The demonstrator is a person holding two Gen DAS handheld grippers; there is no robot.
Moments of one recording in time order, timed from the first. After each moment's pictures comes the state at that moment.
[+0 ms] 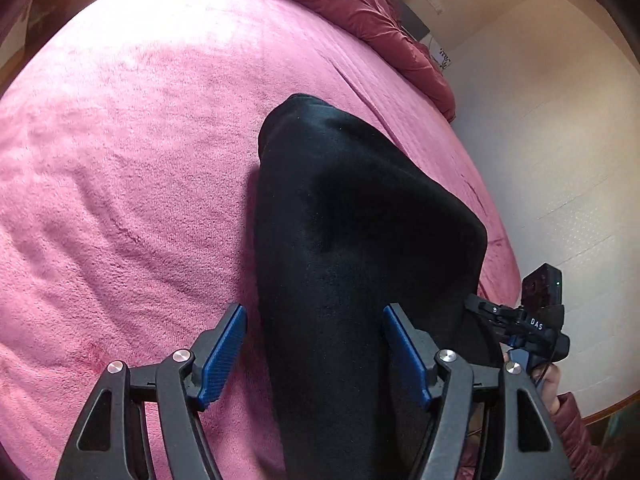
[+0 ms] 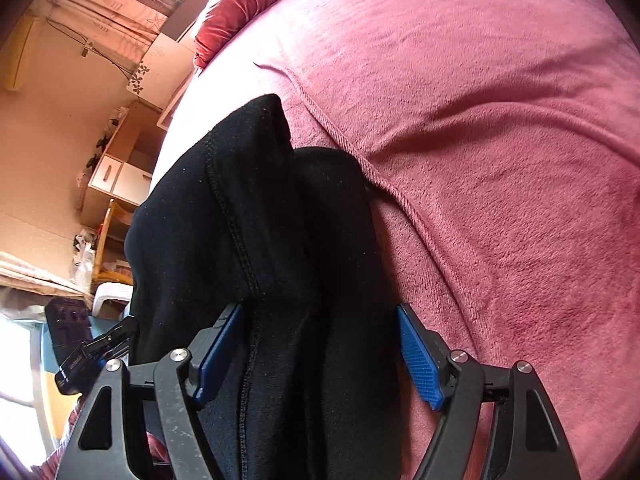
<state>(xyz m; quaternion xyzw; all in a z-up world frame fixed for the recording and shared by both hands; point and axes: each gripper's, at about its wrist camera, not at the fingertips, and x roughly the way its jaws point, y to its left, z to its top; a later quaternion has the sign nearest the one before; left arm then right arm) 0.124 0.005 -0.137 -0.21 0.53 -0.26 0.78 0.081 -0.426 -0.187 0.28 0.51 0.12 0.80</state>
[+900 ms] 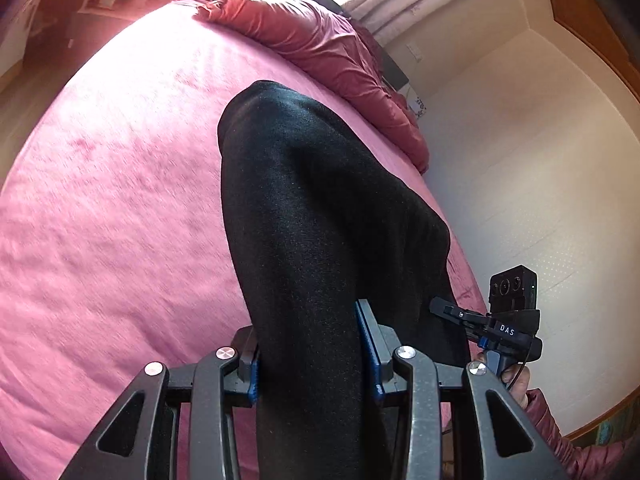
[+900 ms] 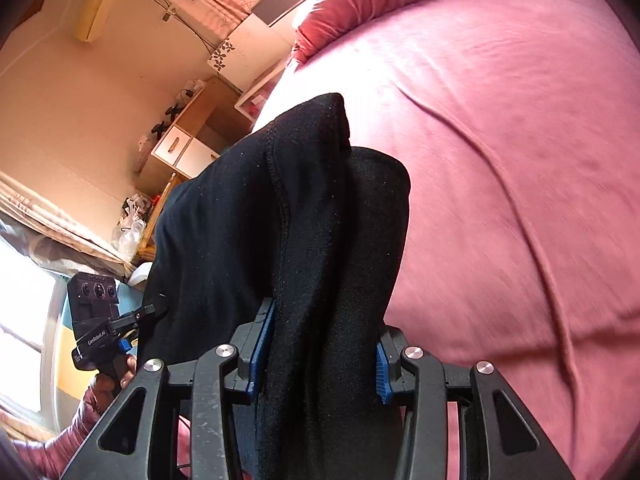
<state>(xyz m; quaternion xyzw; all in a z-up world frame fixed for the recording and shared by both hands) 0.172 0.065 -0.066 -0.25 0.45 -0.27 0.81 0.187 -0.323 -0.117 0.23 0.46 0.24 0.82</state>
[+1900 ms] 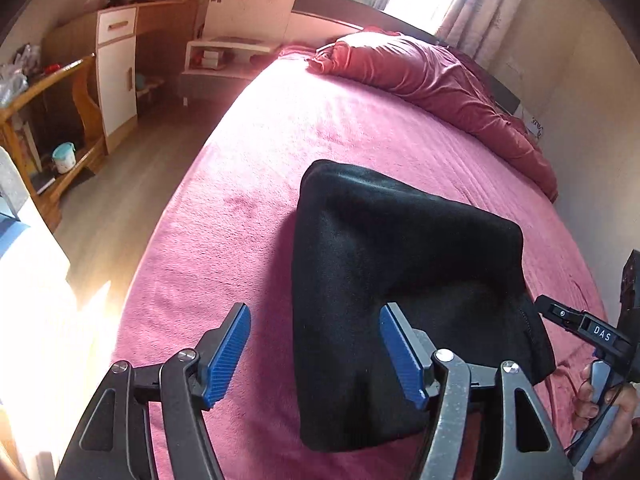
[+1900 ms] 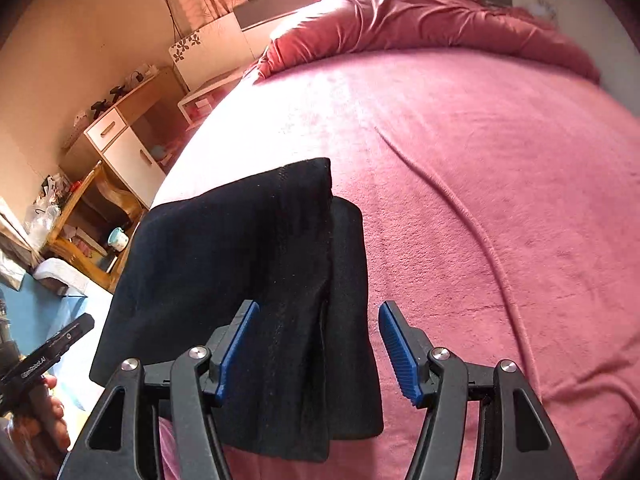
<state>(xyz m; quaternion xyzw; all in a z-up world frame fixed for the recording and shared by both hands) 0.147 0.093 -0.073 -0.13 0.42 -0.02 0.90 0.205 -0.228 -0.082 0.07 0.43 0.09 0.89</state>
